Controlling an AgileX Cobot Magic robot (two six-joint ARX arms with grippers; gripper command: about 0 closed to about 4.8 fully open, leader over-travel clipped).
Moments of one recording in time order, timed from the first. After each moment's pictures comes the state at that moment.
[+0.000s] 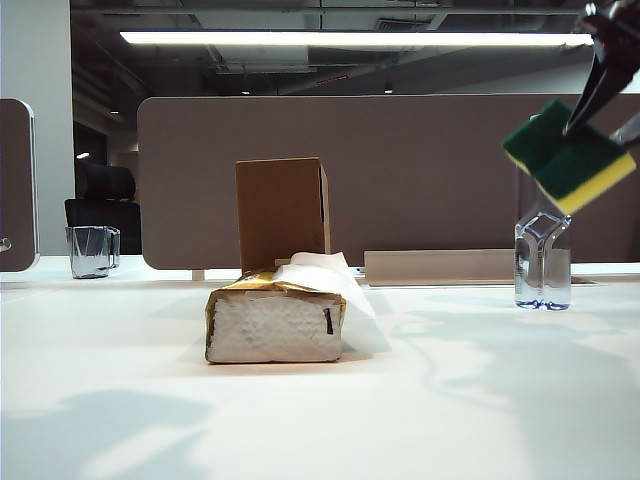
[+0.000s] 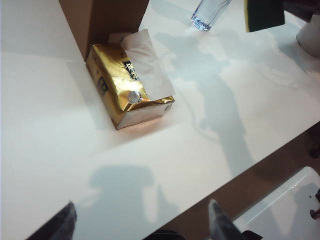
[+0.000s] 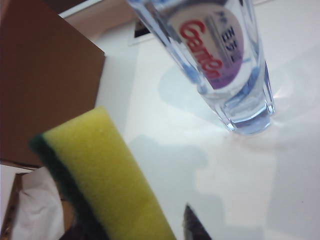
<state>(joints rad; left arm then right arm) -0.16 0.50 0.88 -0.99 0.53 -0.09 -0.09 1.35 1.06 -0.38 -0.50 0.24</state>
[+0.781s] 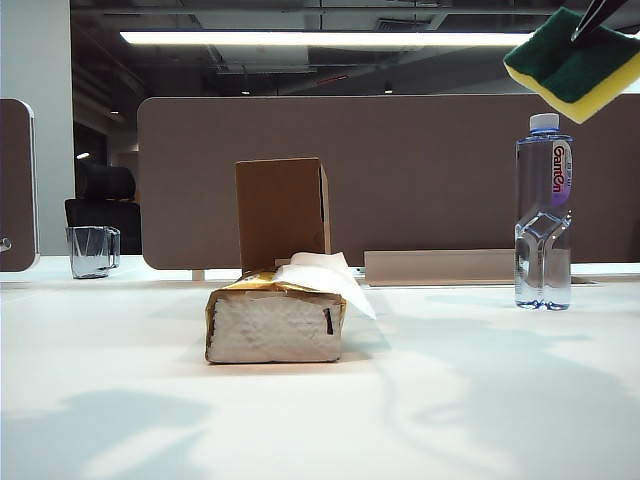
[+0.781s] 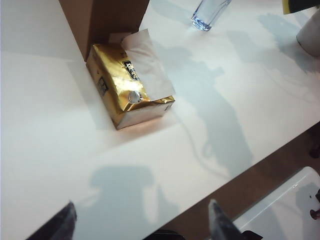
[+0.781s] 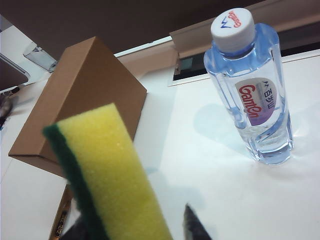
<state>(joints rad) -0.16 0.50 0.88 -0.99 0.53 -0.09 -0.09 1.15 1.07 -0.40 -0.53 0.28</state>
